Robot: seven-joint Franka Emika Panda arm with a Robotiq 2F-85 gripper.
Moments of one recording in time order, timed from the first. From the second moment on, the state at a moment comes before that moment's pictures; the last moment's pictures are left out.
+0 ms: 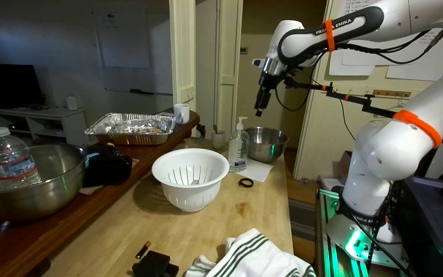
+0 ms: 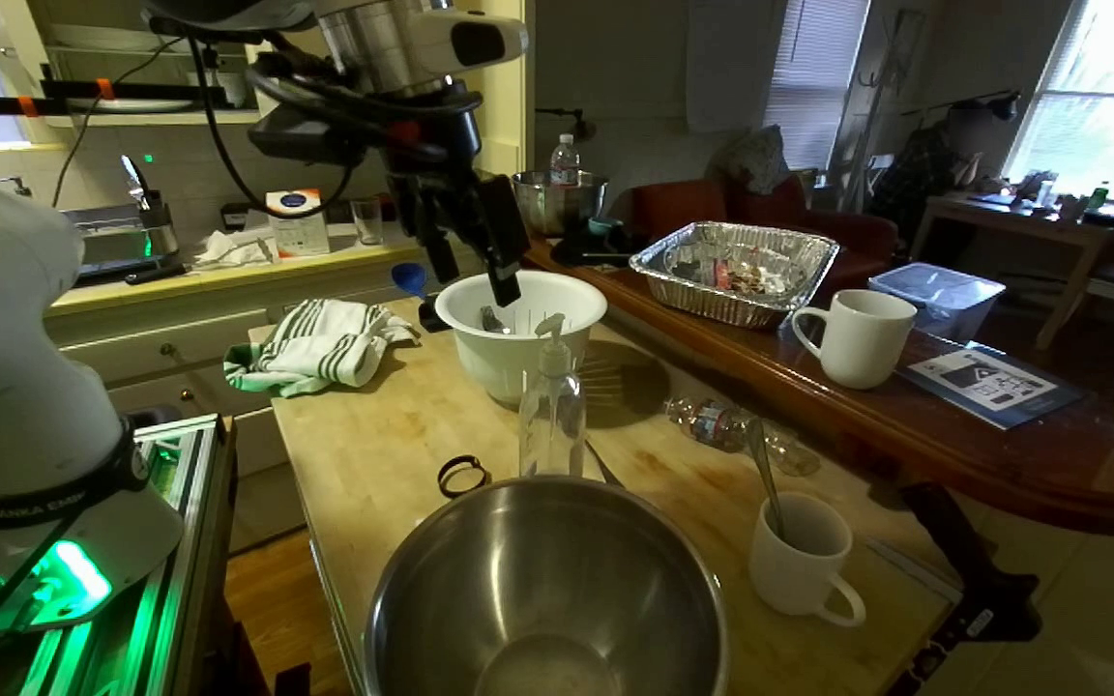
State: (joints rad) arm -0.07 -0.61 -0.35 -2.52 -0.15 2.19 -0.67
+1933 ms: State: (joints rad) arm 0.00 -0.11 -0.14 -2.37 -0.30 2.45 -1.17
